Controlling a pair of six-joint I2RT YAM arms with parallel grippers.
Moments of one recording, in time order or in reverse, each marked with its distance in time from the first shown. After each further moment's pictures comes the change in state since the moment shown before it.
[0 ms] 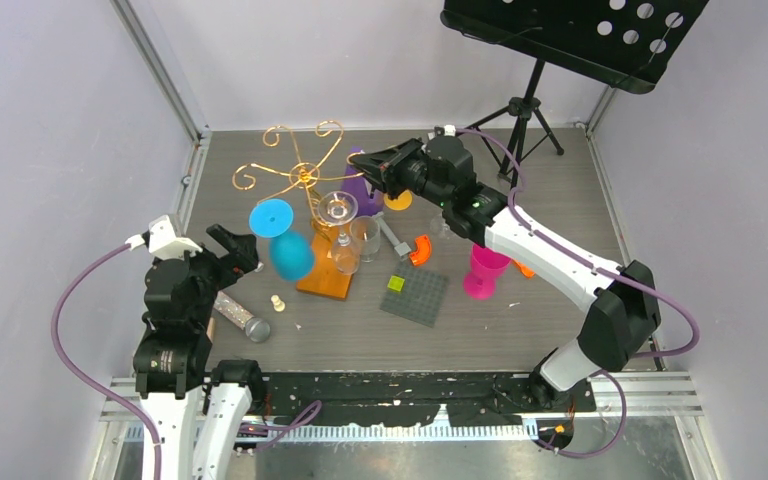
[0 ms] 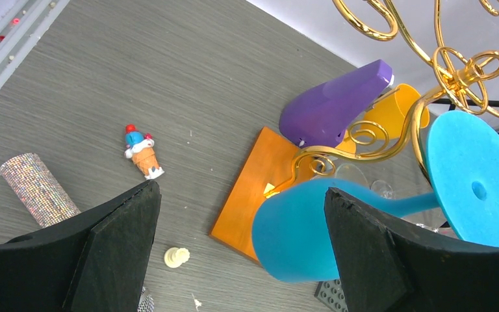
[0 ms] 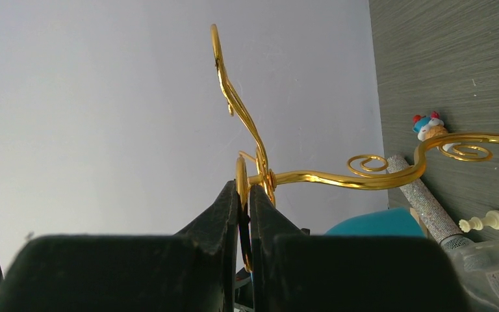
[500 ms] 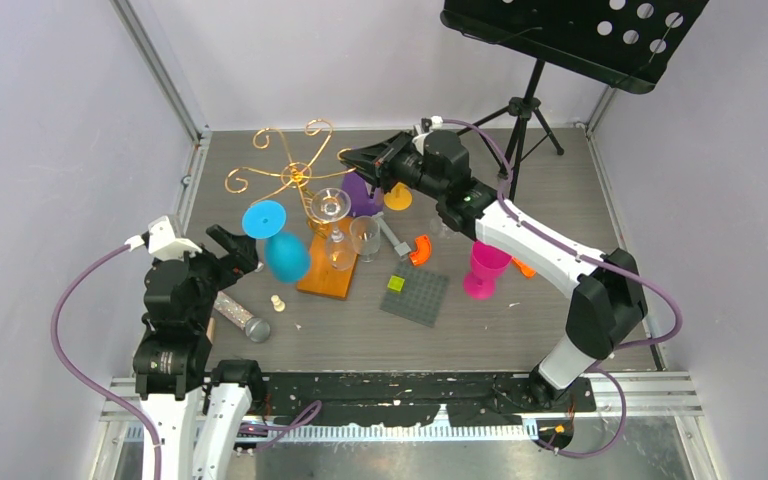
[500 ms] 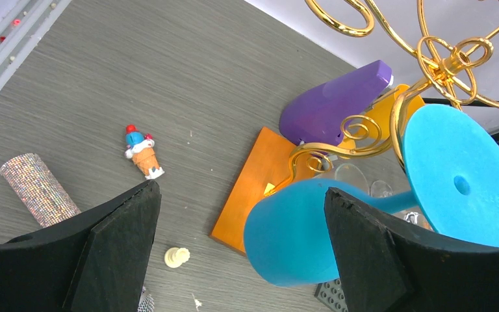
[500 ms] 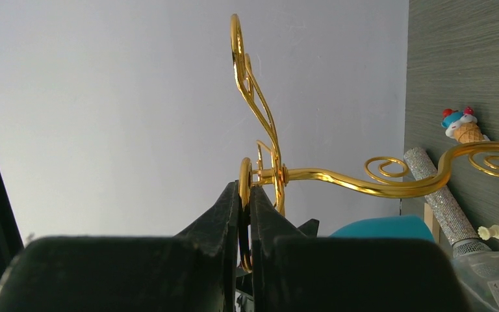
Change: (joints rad) left arm 0.000 -0.005 0.000 -0.002 -0.001 0.000; right arm -0.013 0.076 0.020 0.139 -0.138 -0.008
